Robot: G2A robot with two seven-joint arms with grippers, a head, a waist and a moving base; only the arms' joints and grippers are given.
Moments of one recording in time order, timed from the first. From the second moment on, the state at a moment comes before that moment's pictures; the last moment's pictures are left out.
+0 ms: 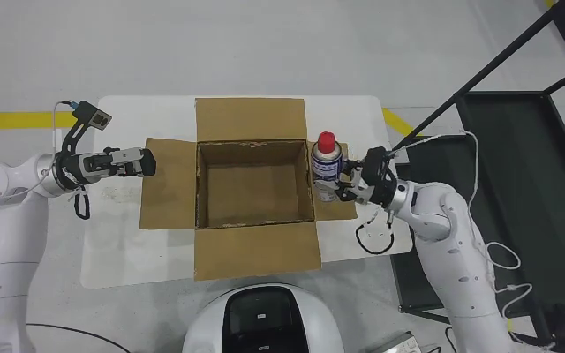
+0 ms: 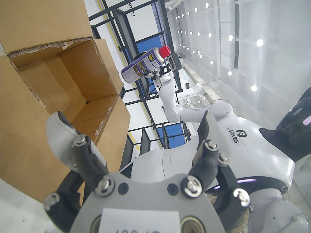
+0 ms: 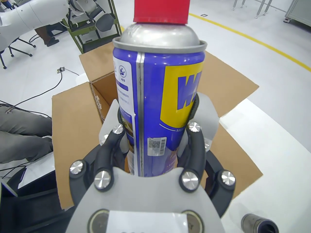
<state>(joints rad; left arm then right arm) 0.91 -0.95 -1.44 -1.25 -0.55 -0.31 -1.51 -1.44 -1.15 1.60 -1.71 -0.94 -1.01 0.27</state>
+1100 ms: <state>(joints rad) 0.91 -0.95 -1.44 -1.25 -0.55 -0.31 -1.51 -1.75 -1.15 1.74 -1.65 -1.28 -0.94 -0.33</state>
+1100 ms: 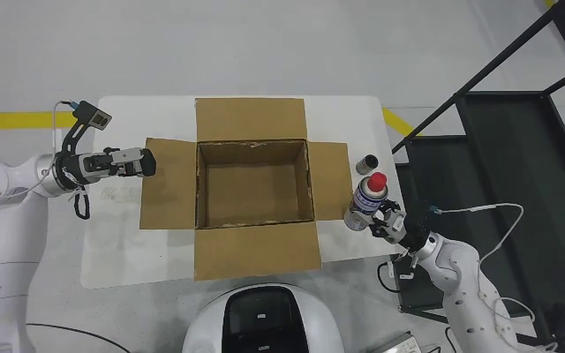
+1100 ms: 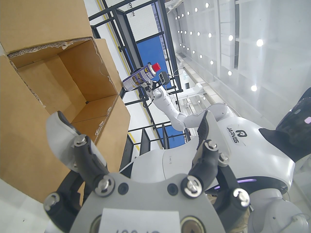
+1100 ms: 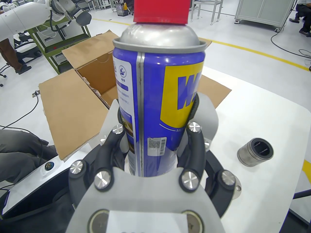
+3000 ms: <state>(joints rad) 0.91 -0.95 -1.44 -1.25 -0.55 -0.31 -1.51 -1.37 -1.19 1.50 -0.68 -1.50 -0.53 -1.02</state>
